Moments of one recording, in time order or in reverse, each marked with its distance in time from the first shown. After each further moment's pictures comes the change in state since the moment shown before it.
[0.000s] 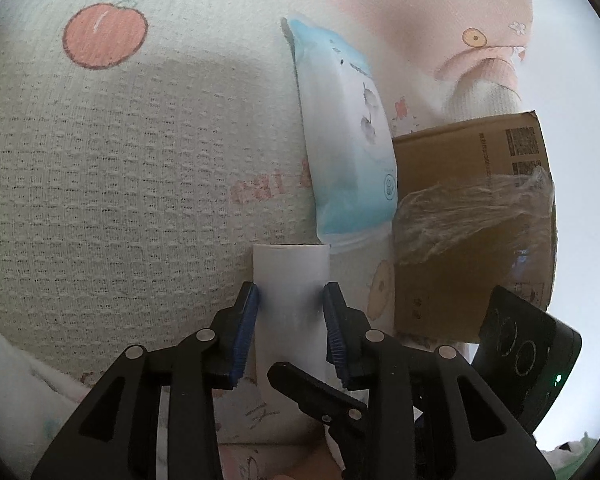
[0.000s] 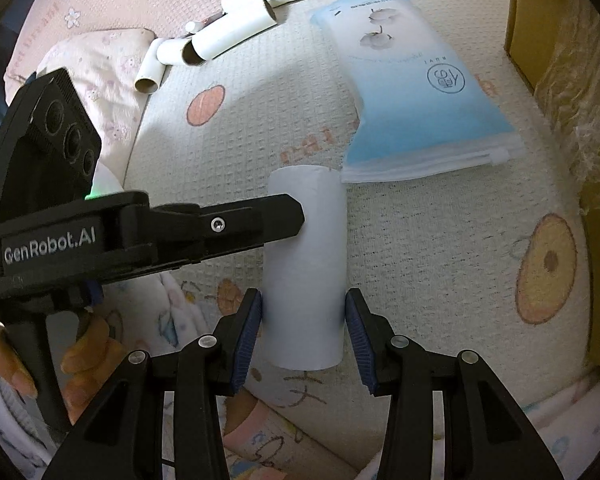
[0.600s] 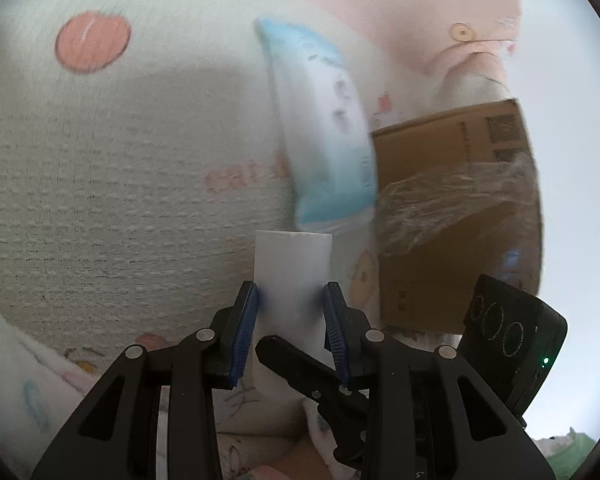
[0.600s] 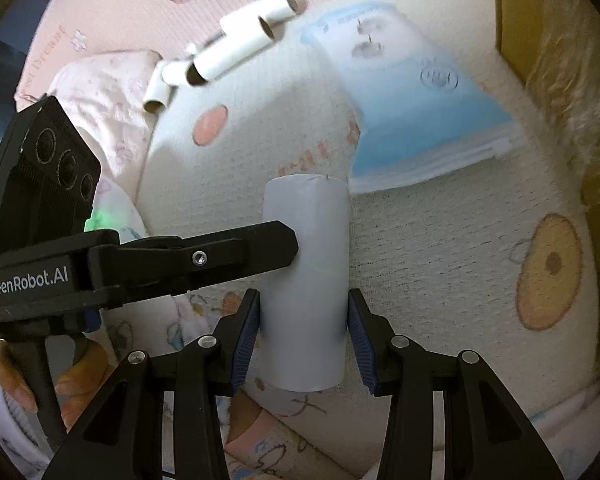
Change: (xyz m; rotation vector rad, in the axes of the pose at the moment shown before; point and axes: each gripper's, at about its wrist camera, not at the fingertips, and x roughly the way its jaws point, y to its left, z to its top) left arm -0.010 -0.026 -0.010 0.025 -0.014 -0.018; right arm -0.009 -0.010 -0.001 0.016 -0.076 0.065
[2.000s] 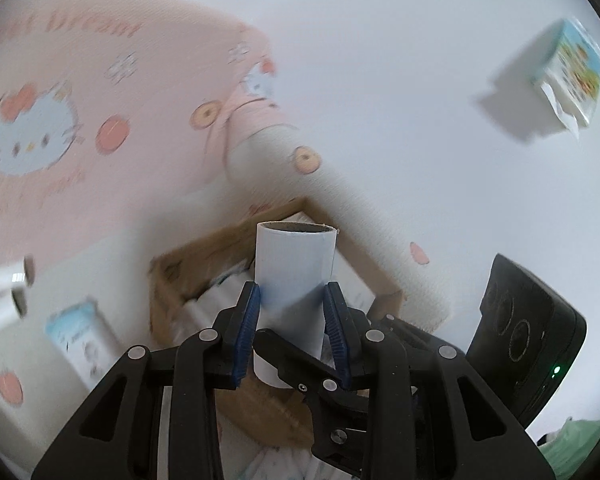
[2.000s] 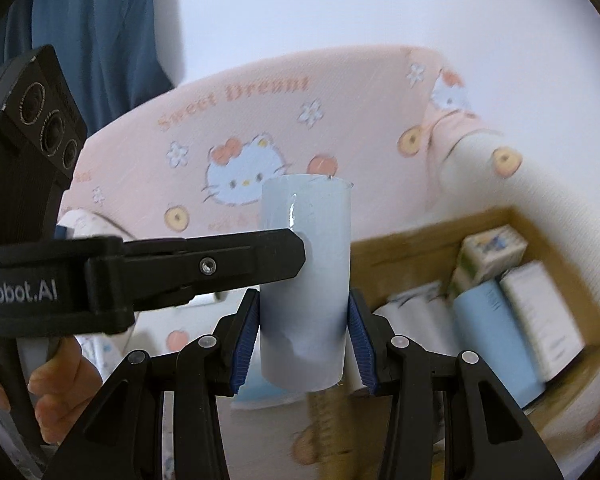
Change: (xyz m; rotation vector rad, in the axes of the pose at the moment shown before) left arm -0.042 -0.306 0.014 0.674 -0.286 -0.061; right arm -0.265 -0.020 0.059 -0.174 -0.655 -0.242
